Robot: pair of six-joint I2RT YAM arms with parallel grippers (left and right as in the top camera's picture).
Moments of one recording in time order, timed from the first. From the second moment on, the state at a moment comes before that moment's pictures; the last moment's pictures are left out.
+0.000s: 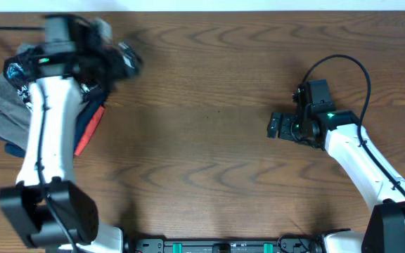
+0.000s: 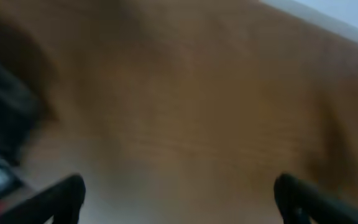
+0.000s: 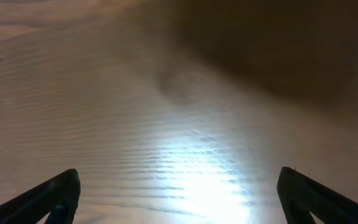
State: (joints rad) left arm 0.09 1.69 1.54 -0.90 0.43 -0.16; right arm 0.18 1.51 0.93 -0.66 -0.12 0.37
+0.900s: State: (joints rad) left arm -0.05 1.16 1.19 -1.31 0.16 -0.19; right arm 0.08 1.03 0.95 -1.00 -0.10 0.39
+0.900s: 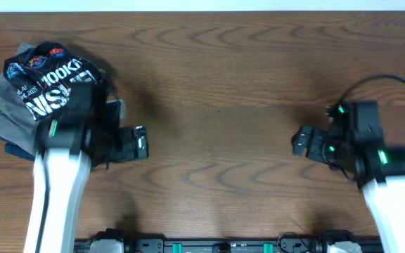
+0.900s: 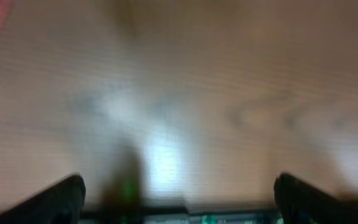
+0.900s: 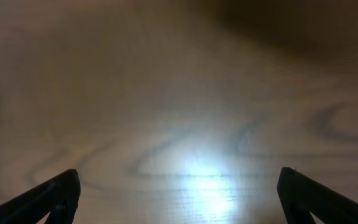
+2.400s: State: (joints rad) left arm -0.06 0.38 0.98 -1.08 0.12 -0.22; right arm 0.13 0.16 0.59 -0.77 0.10 0.30
